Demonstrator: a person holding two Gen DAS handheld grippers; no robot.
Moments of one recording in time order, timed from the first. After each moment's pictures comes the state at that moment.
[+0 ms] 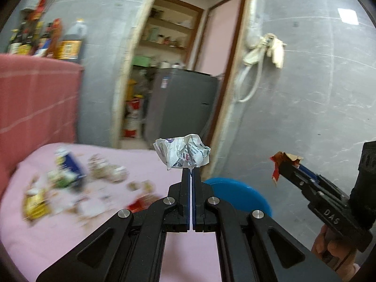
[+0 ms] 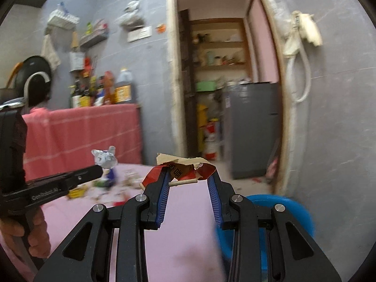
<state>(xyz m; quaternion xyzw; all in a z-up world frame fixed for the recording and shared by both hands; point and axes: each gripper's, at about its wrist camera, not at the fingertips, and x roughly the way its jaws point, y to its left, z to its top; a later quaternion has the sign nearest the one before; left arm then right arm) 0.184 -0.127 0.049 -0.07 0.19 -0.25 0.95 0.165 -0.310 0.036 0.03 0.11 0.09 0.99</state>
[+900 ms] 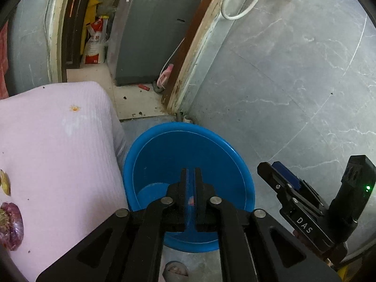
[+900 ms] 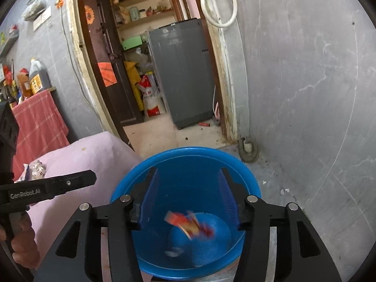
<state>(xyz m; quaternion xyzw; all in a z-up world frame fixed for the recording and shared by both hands) 0.355 -0.296 -0.032 -0.06 0.42 -0.32 0.85 0.258 -0.460 -0.054 0.13 0.28 -0.03 0.95</state>
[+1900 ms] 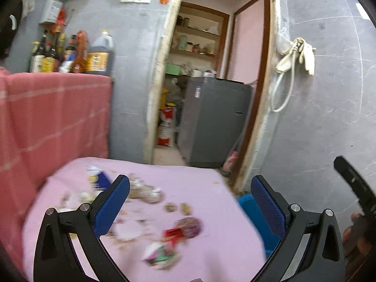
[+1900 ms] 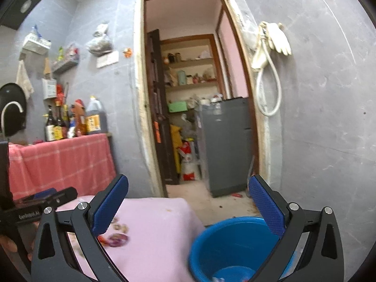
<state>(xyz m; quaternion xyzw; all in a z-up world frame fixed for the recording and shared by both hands) 0.212 -0.092 0.072 -0.06 0.17 -0.11 0.98 0.177 -0.325 0.066 0.07 0.05 0.05 1.00</state>
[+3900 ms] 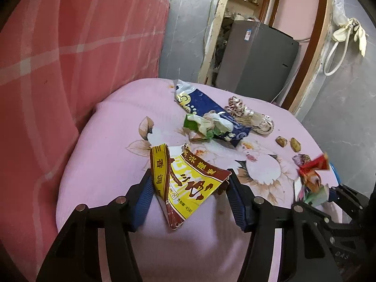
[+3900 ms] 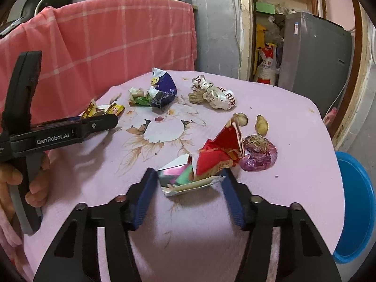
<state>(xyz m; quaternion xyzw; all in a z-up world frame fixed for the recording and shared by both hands) 0.243 0.053 -0.032 -0.08 0.36 -0.06 0.93 0.254 -0.137 -0.055 -0.05 0.36 0.25 0.90</state>
